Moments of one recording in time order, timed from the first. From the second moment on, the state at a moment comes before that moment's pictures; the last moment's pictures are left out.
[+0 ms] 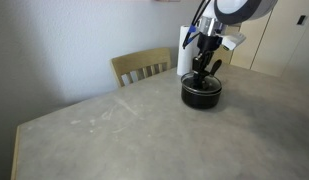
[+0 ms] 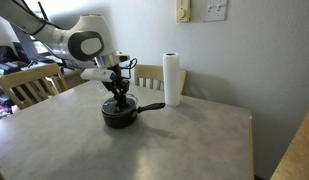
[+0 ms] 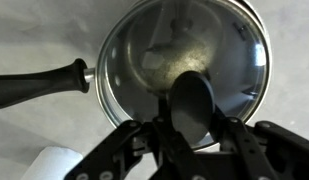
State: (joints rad) arm -0.06 0.47 0.04 -1.93 -0.02 2.55 -0.19
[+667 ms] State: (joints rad) arm -0.06 0.46 0.05 -1.97 0.00 2.55 -0.17
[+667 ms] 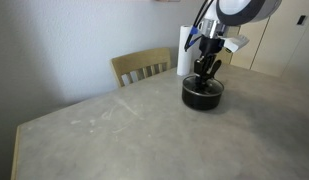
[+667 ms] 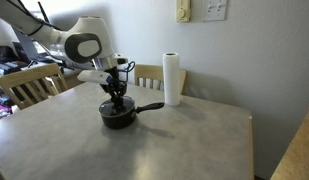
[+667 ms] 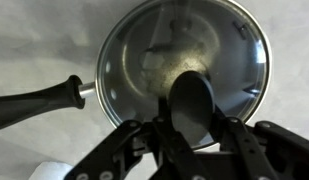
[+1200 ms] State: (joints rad) arm -0.06 0.45 0.05 -1.98 0.02 2.55 -0.17
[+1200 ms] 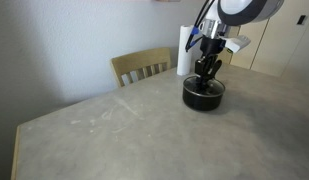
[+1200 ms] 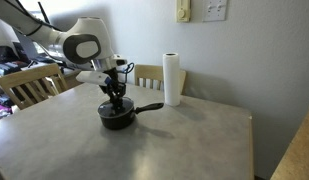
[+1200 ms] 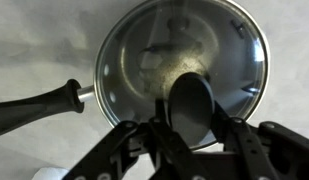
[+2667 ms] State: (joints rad) arm -0.08 0.34 0.04 -2.03 0.10 2.55 -0.17
